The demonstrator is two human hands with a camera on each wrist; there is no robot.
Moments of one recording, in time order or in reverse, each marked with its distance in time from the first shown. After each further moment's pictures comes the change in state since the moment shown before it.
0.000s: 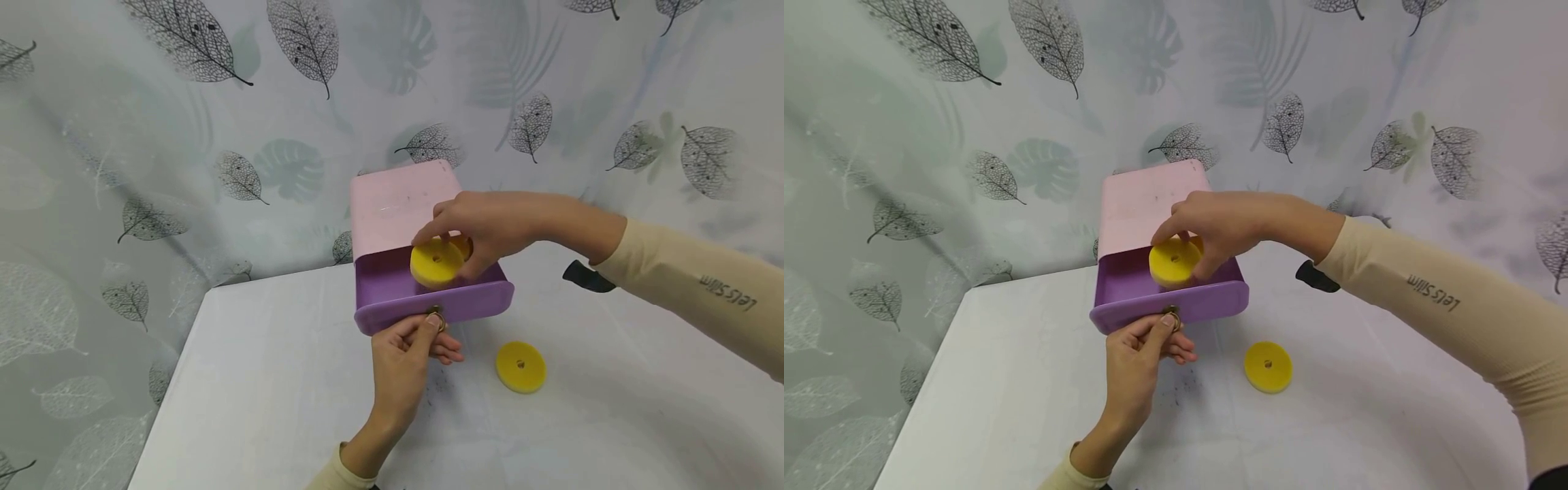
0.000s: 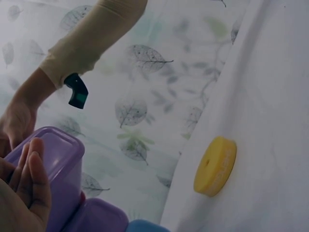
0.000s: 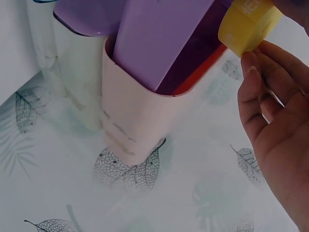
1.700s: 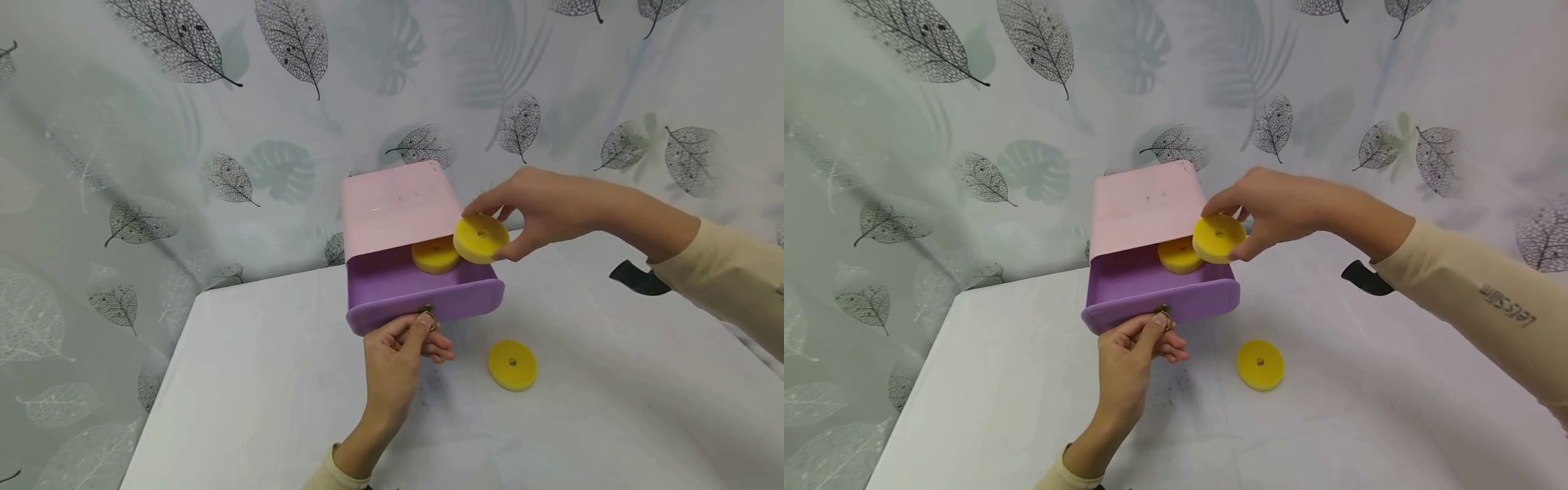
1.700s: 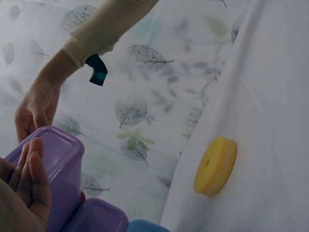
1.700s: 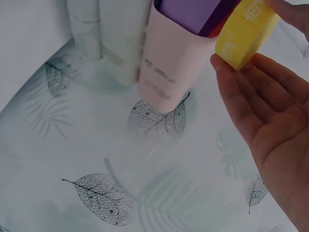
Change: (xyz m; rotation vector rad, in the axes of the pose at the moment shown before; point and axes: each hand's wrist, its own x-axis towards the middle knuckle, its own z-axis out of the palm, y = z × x) left_hand 0.001 -0.001 0.001 -0.007 0.008 0.024; right_hand -0.063 0.022 -0.007 -0.028 0.180 0.135
